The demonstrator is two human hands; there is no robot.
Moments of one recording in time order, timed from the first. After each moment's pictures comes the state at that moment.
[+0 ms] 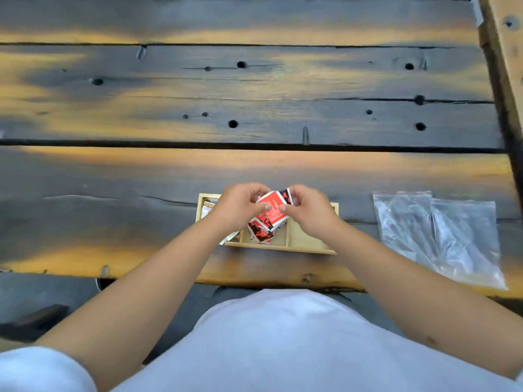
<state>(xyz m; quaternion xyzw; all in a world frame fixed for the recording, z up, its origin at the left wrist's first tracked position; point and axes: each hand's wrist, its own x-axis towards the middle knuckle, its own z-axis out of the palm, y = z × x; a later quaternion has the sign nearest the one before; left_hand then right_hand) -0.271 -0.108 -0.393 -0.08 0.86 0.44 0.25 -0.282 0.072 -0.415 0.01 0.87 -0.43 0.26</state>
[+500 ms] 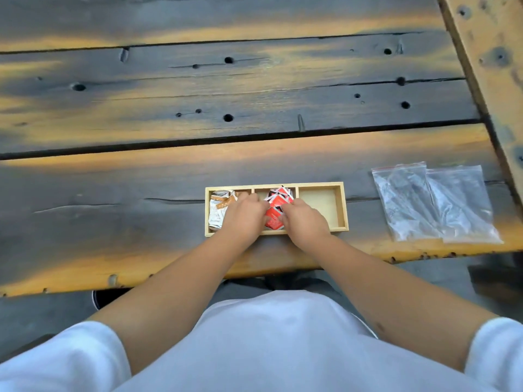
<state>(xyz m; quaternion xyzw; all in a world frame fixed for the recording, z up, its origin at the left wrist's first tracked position) -0.231 -0.126 -0.445 0.14 0.97 0.09 0.19 -0.215 0.029 -0.442 -0.03 0.95 -0.16 0.25</state>
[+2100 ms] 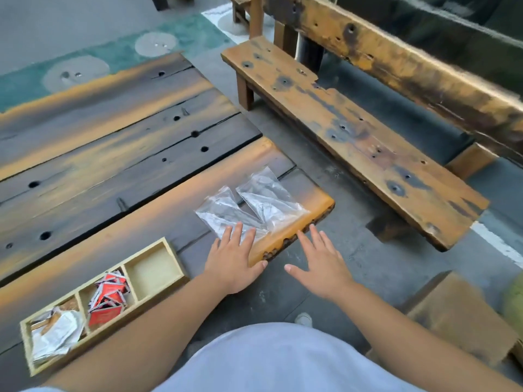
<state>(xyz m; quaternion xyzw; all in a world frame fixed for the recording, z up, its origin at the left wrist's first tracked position) -0.157 0.198 -0.401 0.37 0.90 0.01 0.24 -0.019 0.375 -0.392 0.25 0.92 -0.21 0.19</state>
